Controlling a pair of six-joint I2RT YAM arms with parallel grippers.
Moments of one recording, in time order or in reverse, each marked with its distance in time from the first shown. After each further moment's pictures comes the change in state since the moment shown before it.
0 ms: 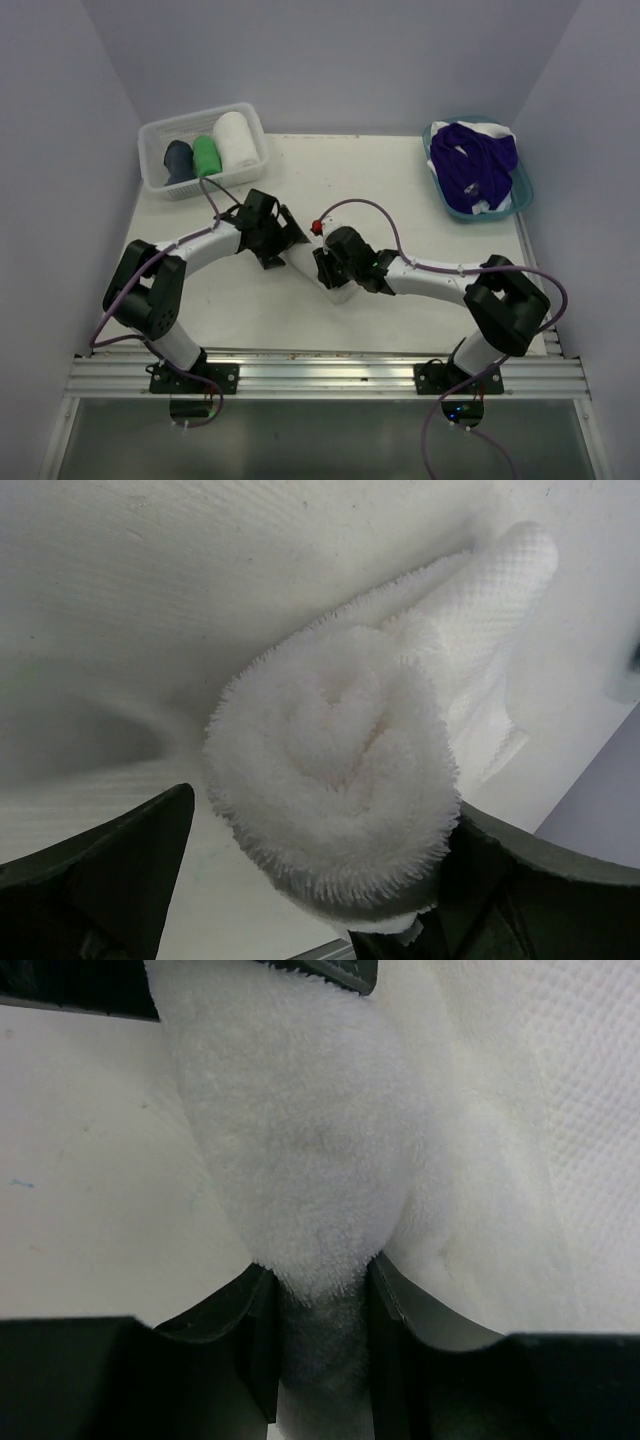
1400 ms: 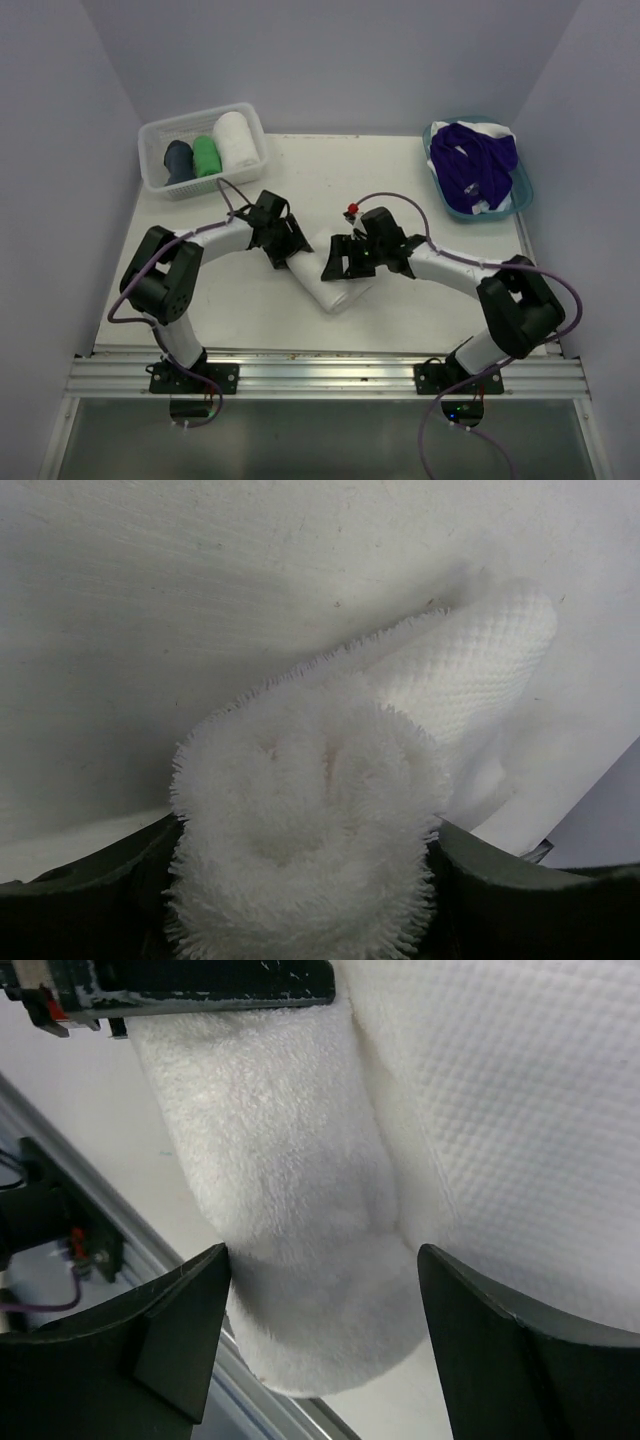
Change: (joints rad) left arm -0.030 0.117 0.047 0.002 0.048 0.045; right arm -0.286 -0.038 -0.061 -0.013 -0.560 0.293
